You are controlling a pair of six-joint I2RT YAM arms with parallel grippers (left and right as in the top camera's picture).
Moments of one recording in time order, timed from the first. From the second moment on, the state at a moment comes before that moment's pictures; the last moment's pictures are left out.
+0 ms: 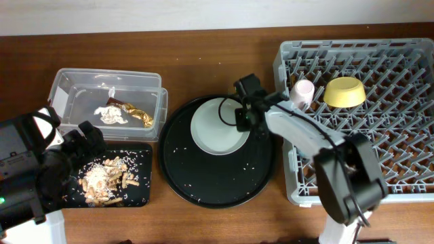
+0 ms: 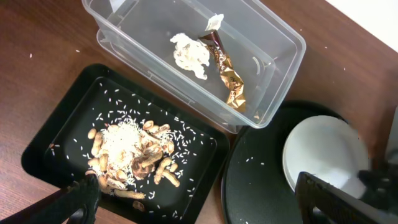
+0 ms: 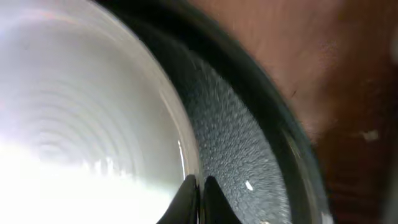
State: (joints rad) left arm 0.35 1.06 1.34 -1.22 0.14 -0.25; right arm 0.44 1.91 1.34 -0.66 0.07 0.31
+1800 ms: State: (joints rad) left arm 0.35 1.06 1.34 -1.22 0.14 -0.25; right arm -0.12 1.65 1.61 -1.17 0.83 -0.54
